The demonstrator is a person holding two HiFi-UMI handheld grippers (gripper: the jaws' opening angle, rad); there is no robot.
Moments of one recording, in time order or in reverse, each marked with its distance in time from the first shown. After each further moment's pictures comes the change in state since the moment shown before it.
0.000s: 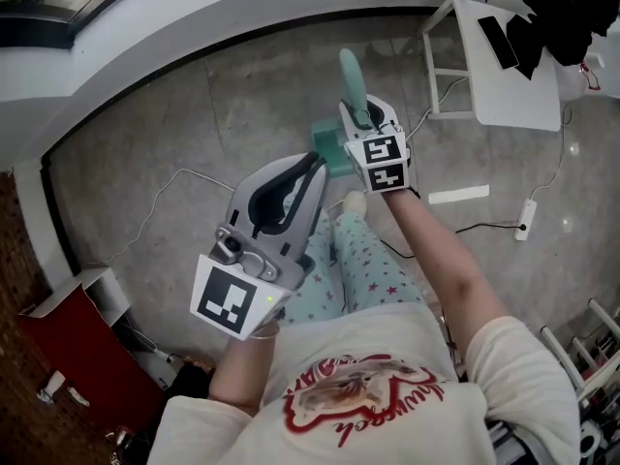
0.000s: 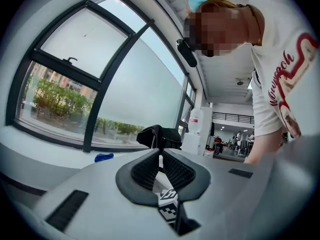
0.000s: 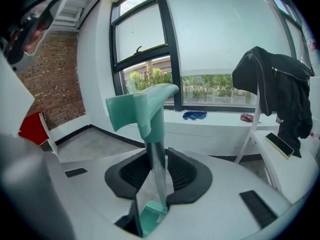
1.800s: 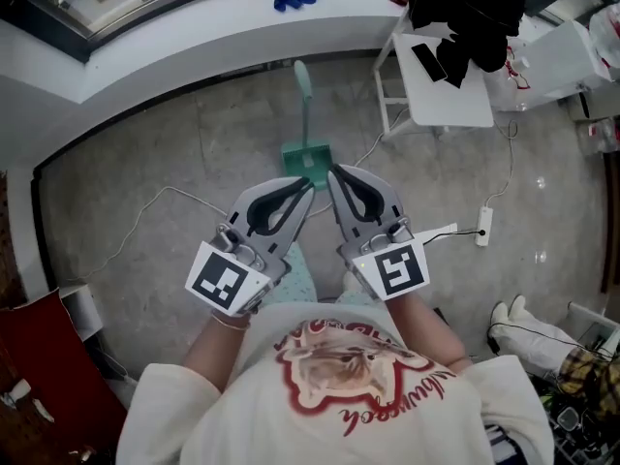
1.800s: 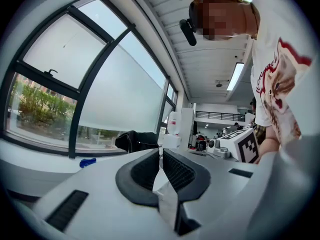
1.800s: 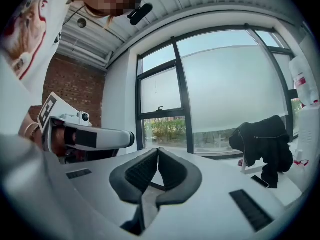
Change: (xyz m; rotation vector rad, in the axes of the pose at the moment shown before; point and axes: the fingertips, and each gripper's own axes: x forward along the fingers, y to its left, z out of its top) left arm -0.117 -0.152 0.040 0.101 -0.008 -0.176; right arm -0.353 0.147 0.165 -0.052 -0.497 0.078
